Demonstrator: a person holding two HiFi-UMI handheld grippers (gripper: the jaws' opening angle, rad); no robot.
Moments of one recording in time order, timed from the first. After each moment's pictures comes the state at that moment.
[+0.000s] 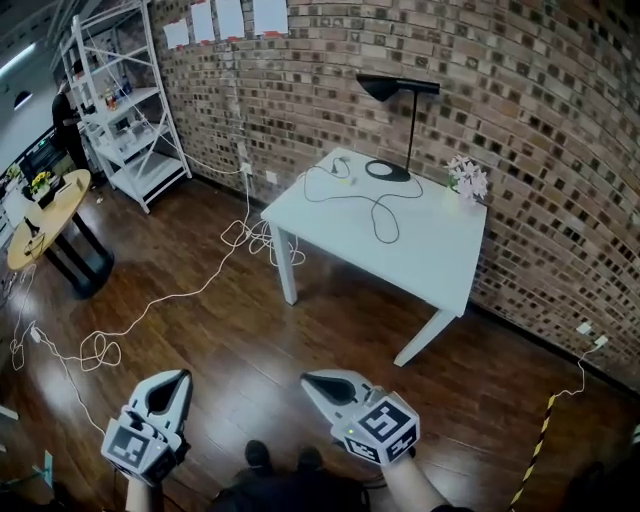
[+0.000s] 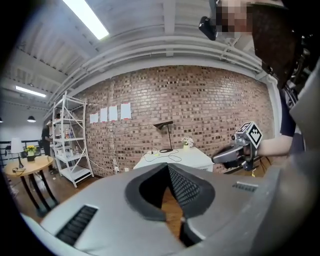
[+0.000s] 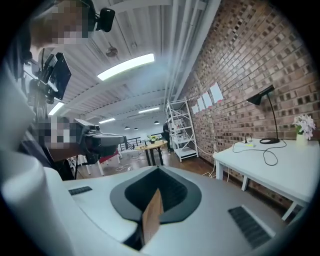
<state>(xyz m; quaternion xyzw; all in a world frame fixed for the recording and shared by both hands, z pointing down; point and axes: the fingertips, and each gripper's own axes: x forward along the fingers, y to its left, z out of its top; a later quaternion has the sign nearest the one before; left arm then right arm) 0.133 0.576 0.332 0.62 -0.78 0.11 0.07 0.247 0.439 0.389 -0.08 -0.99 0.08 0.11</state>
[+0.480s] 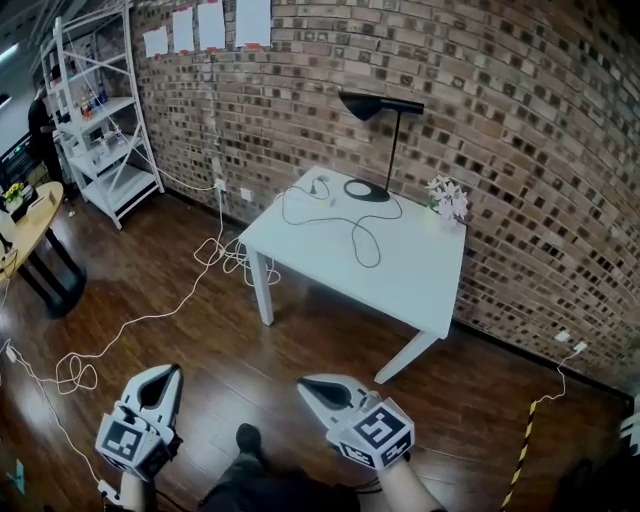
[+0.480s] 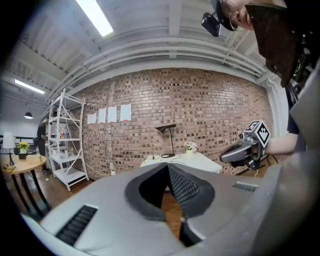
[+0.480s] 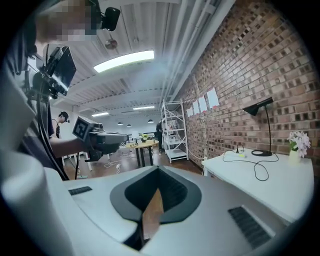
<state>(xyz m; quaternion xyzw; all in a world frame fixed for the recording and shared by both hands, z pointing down) 0.065 0.524 0.336 0.63 -0.77 0.08 0.06 0.209 0.395 0.381 -0.04 -0.99 0.04 0.11</state>
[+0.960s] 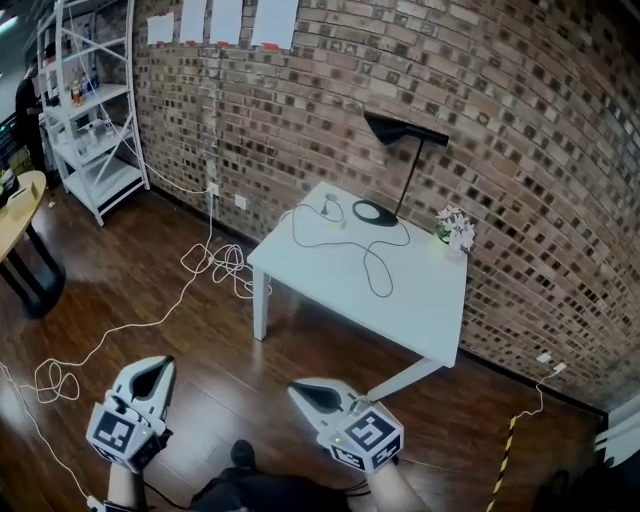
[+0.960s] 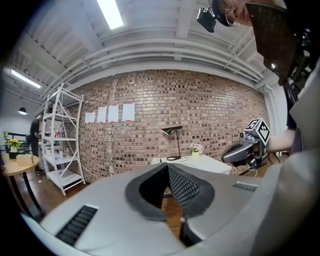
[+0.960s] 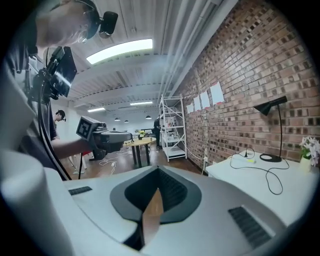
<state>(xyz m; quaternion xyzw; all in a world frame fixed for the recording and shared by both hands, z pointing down) -0.078 0.504 0.333 0.65 -0.76 0.07 0.05 0.076 0.389 0.373 -0.03 -0.99 0.03 0.13</state>
